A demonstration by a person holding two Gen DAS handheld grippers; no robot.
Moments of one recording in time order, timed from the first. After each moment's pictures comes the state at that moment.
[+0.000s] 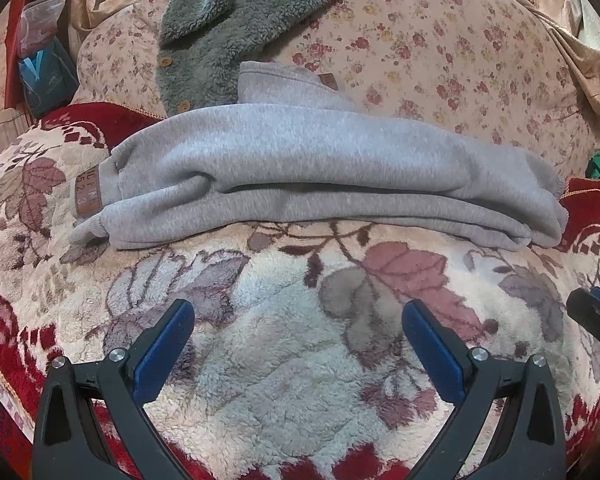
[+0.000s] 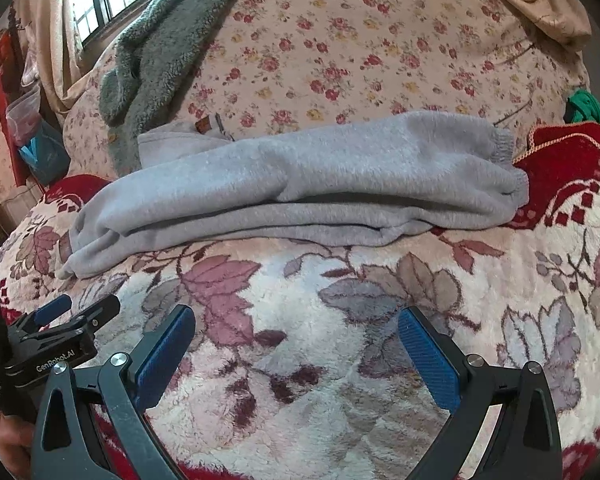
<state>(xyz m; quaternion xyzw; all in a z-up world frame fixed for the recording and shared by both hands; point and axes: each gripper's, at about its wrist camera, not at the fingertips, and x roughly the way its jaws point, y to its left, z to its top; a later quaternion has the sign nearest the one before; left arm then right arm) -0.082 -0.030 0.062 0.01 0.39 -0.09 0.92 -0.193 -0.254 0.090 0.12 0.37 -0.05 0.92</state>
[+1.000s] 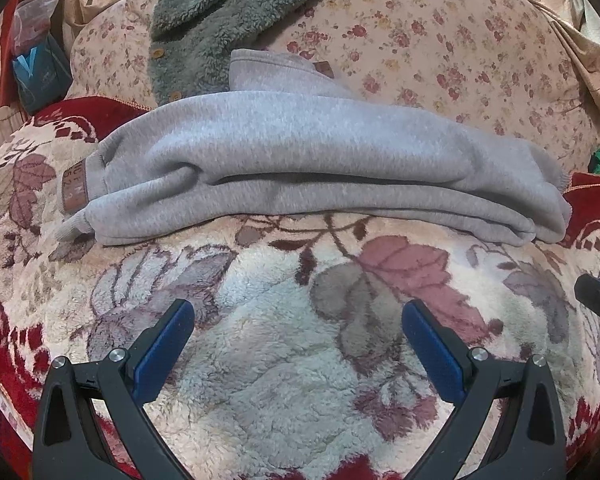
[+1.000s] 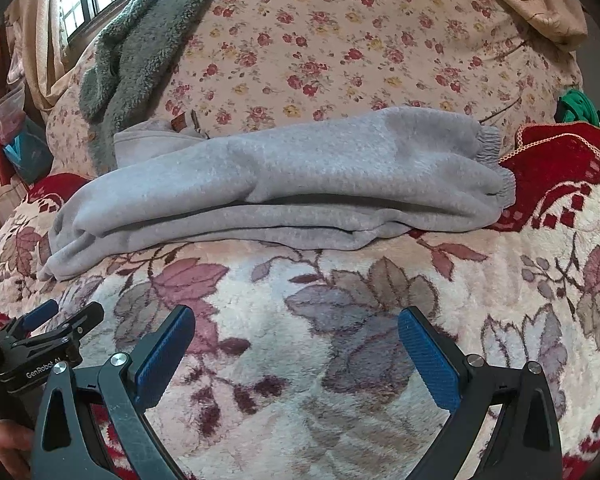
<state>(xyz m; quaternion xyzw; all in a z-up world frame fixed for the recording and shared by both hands) -0.072 -0.040 0.050 0.01 0.40 -0.09 0.91 -0.182 -0.276 0.085 0.11 0.39 -0.07 0.91</state>
